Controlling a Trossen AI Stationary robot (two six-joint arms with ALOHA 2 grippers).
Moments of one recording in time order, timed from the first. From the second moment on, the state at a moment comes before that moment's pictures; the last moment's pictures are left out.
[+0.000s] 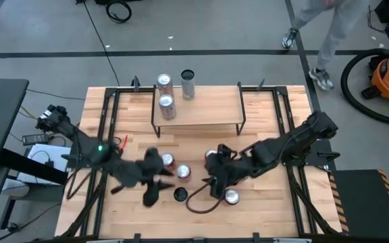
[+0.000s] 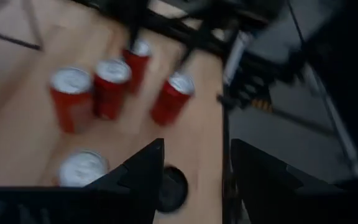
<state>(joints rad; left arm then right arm) -0.61 1.36 1.35 -0.57 -0.41 -0.68 0.47 1.72 1.67 -0.84 0.35 0.65</state>
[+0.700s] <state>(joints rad) -0.55 1.55 1.35 -0.67 -0.13 -0.23 0.55 1.85 1.88 -1.13 0.51 1.06</state>
